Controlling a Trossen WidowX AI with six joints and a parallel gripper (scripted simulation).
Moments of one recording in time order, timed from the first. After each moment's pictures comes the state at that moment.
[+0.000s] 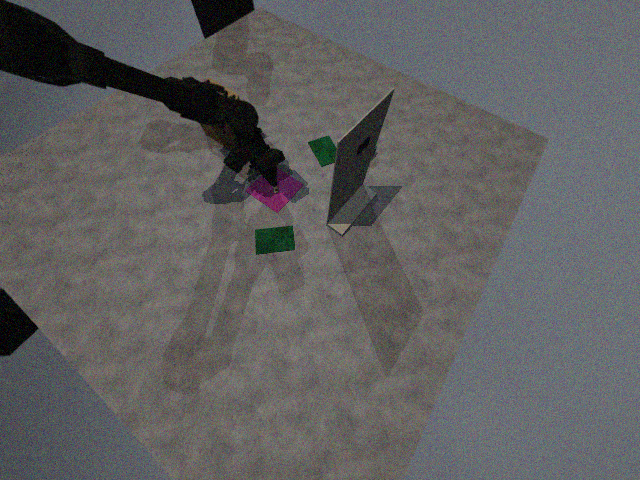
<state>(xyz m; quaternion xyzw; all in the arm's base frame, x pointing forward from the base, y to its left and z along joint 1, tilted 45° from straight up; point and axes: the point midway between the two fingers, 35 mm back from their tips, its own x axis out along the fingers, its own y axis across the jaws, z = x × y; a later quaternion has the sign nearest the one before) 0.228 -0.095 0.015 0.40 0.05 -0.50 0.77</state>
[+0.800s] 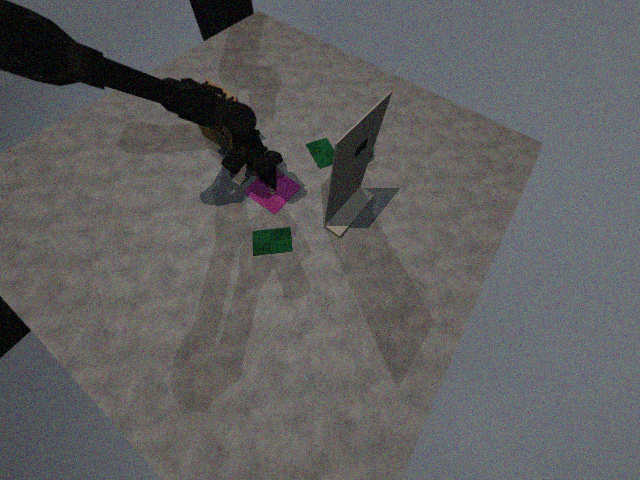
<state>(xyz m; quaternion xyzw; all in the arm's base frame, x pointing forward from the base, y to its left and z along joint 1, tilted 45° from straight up) 0.227 -0.096 0.014 0.40 0.05 -0.50 0.77</state>
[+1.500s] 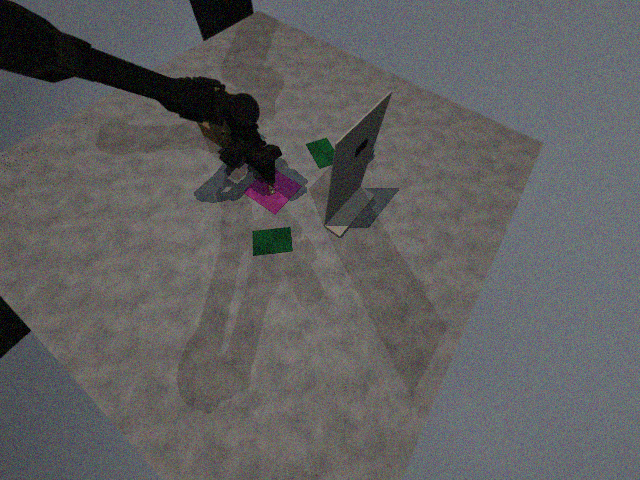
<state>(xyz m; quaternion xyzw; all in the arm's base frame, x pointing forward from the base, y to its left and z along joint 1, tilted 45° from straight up) 0.219 -0.085 0.015 0.39 0.06 -0.50 0.77</state>
